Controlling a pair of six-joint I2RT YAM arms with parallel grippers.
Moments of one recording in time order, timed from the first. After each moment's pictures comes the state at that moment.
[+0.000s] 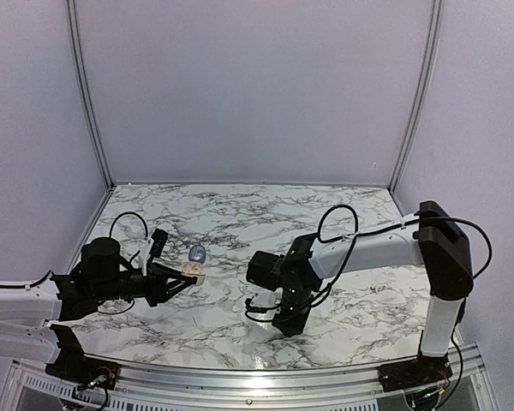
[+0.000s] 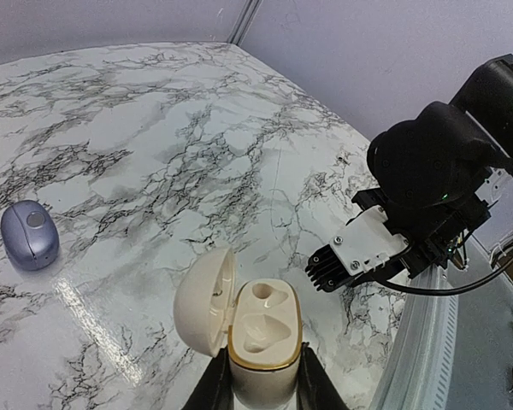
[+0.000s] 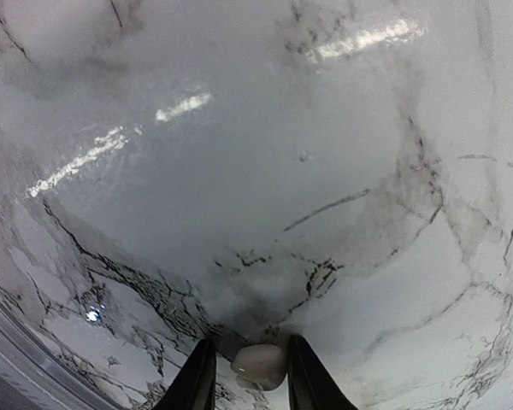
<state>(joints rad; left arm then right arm) -0.75 0.98 0.31 0.31 0.34 -0.35 1.11 1.93 1.30 -0.97 -0.05 -0.06</state>
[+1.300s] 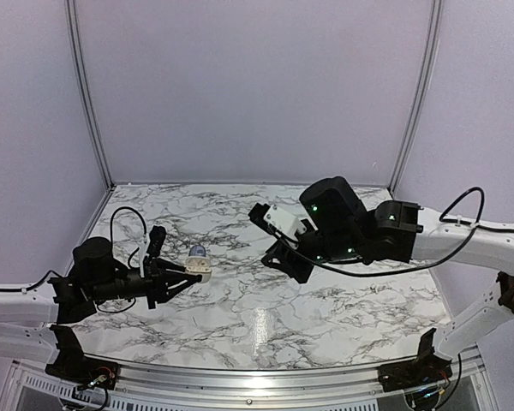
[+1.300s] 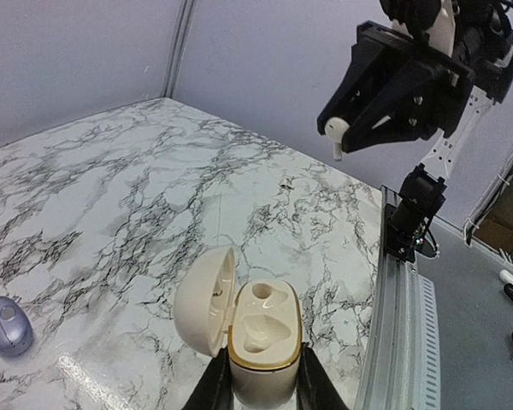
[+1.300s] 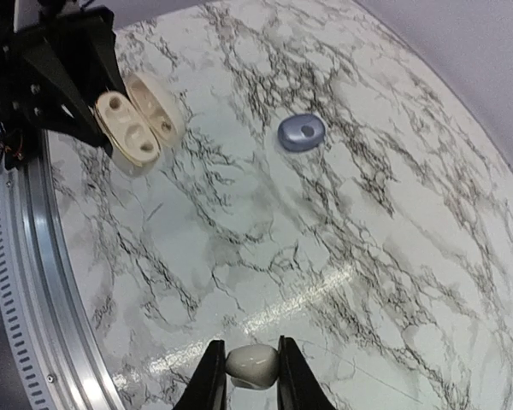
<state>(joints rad) -0.80 0.94 0.30 0.44 0.40 -0.25 1.10 1.40 1.20 -0.53 0.02 -0.04</state>
